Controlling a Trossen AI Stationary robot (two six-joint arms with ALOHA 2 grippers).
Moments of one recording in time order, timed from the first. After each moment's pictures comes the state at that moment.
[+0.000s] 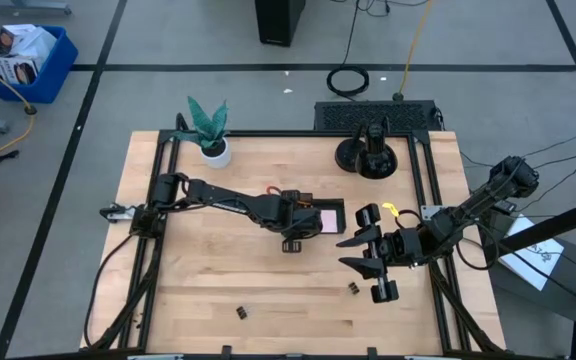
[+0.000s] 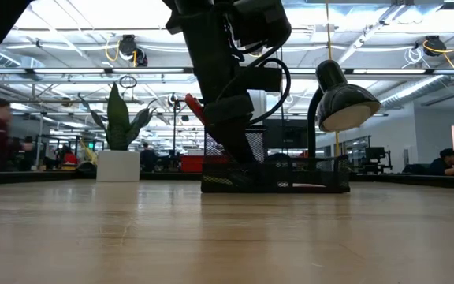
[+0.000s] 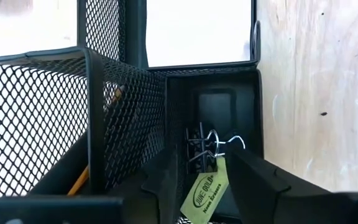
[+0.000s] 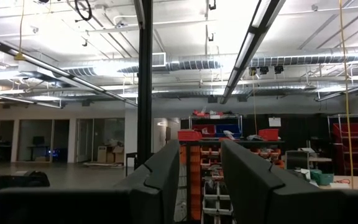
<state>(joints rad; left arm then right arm) -0.06 2.11 1.61 -0.73 -0.29 0.02 0.59 1.30 0.91 0.93 0.42 -0.20</state>
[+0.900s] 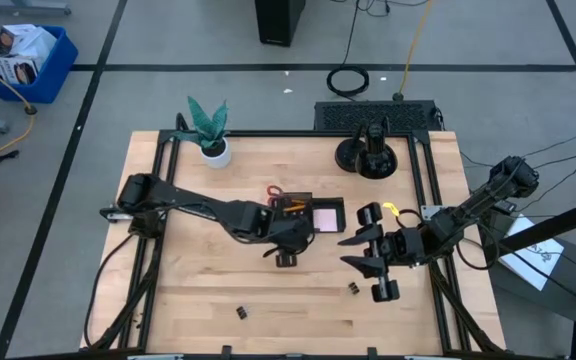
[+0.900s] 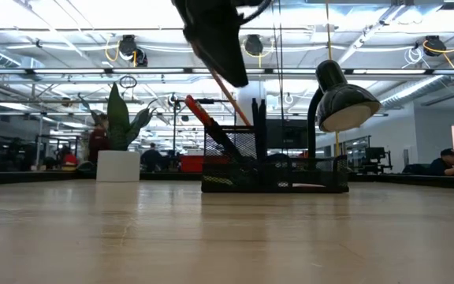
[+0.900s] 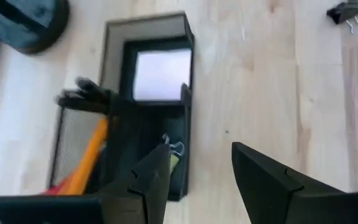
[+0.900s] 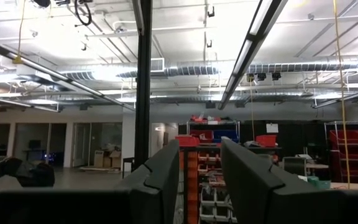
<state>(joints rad) -0.20 1.90 1.61 -0.78 -0.32 -0.15 0.59 1.30 0.91 0.95 0.42 -0.22</state>
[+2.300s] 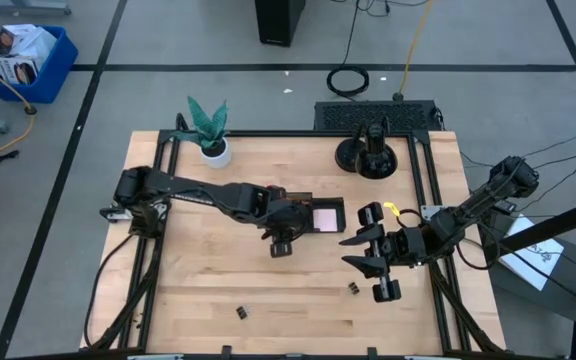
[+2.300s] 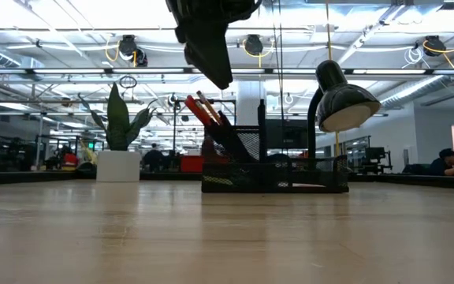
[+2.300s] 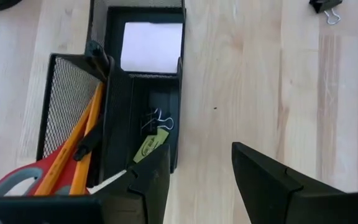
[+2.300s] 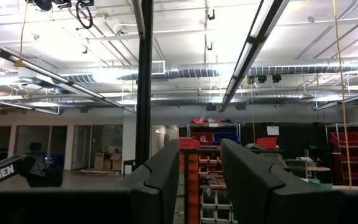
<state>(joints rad) -0.10 1.85 1.61 -0.87 -0.10 -0.16 0.60 1.30 0.91 0.97 0.42 -0.23</state>
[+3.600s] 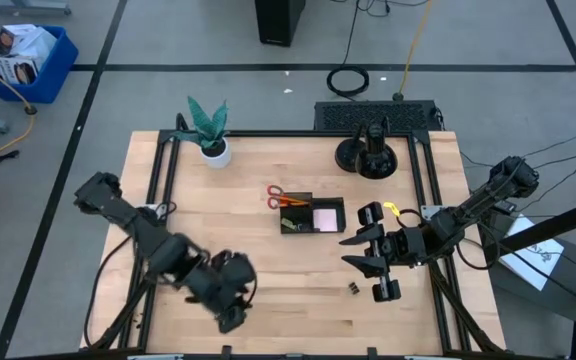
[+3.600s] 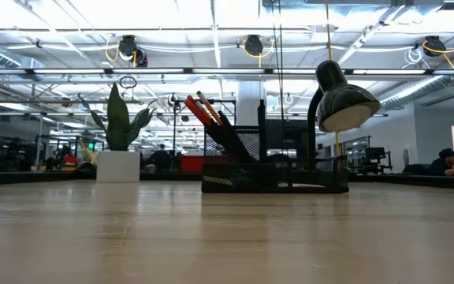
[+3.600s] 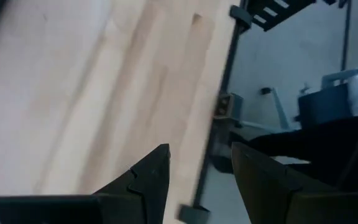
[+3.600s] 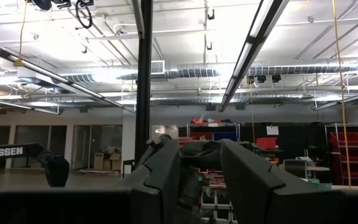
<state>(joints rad) -0.63 1.62 1.61 -0.93 -0.12 -0.96 0.60 1.30 0.91 0.97 0.42 -0.23</state>
